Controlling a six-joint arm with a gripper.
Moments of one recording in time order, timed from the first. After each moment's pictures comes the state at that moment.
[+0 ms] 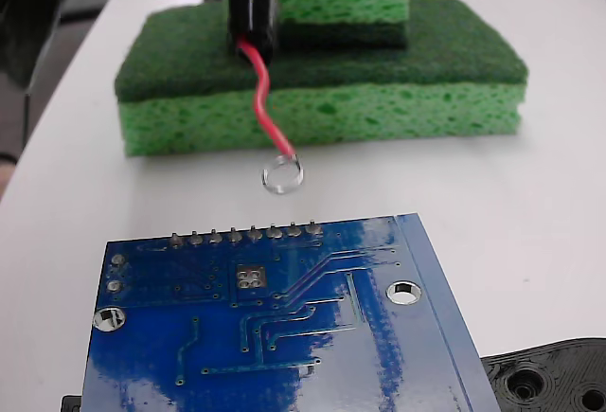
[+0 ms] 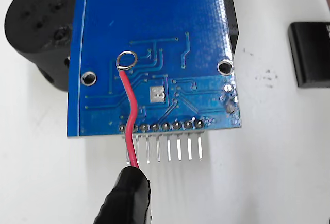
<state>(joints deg) 18.9 112.5 129.5 33.5 -11.7 -2.5</state>
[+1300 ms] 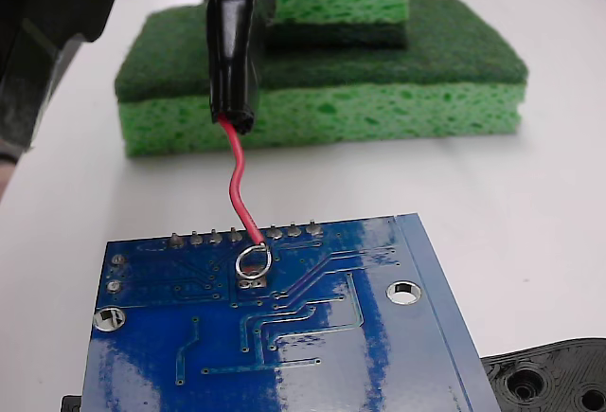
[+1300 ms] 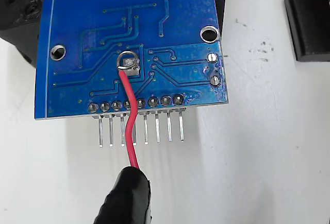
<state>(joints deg) 20.2 109.6 129.5 33.0 -12.1 -2.5</state>
